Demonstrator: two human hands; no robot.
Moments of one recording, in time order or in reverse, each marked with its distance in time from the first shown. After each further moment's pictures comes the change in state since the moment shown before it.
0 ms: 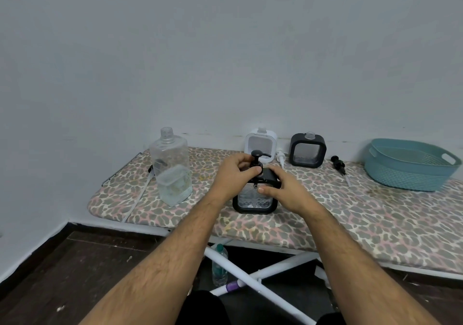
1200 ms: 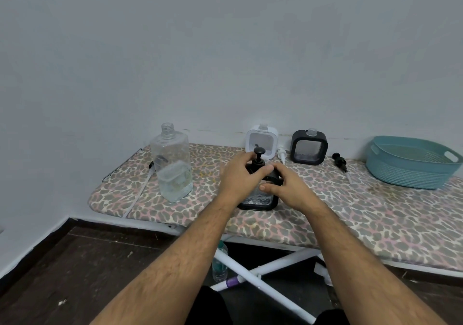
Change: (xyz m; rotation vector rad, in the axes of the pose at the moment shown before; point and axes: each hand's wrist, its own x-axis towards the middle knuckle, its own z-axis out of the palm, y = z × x) left_hand -0.012 0.001 0.018 0.265 0.108 0.044; right_hand 0.000 0.003 0.001 -0.009 0.026 -0.012
